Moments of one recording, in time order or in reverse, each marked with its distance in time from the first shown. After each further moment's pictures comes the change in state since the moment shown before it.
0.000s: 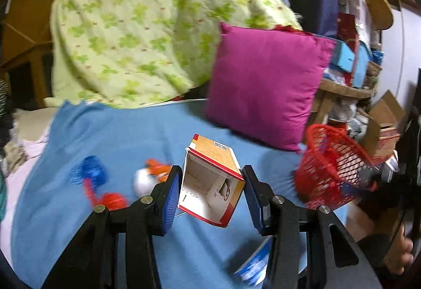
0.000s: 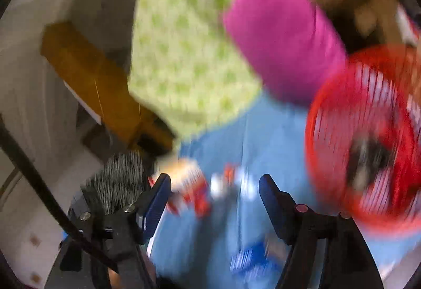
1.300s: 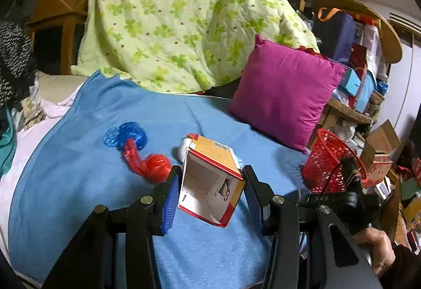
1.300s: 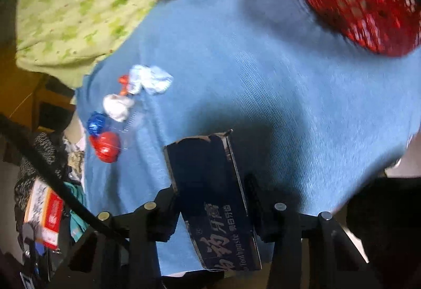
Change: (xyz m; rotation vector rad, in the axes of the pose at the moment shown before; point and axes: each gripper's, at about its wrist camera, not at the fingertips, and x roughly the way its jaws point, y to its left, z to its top) left arm -0.064 0.086 -0.052 -0.157 -0.031 -0.050; right arm 0.133 -0.031 -0.101 0.275 0.268 -0.505
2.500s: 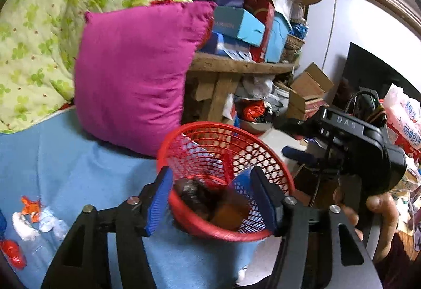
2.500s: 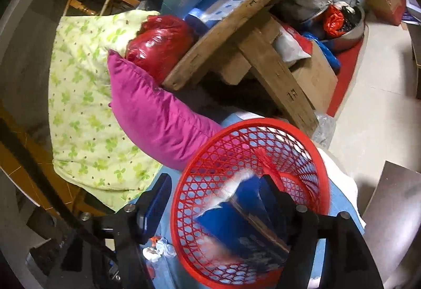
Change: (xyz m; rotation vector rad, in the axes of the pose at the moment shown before) left arm 0.149 -0.274 0.044 0.311 0.156 -0.417; right arm -0.233 -0.155 0.128 0.150 -0.596 0.161
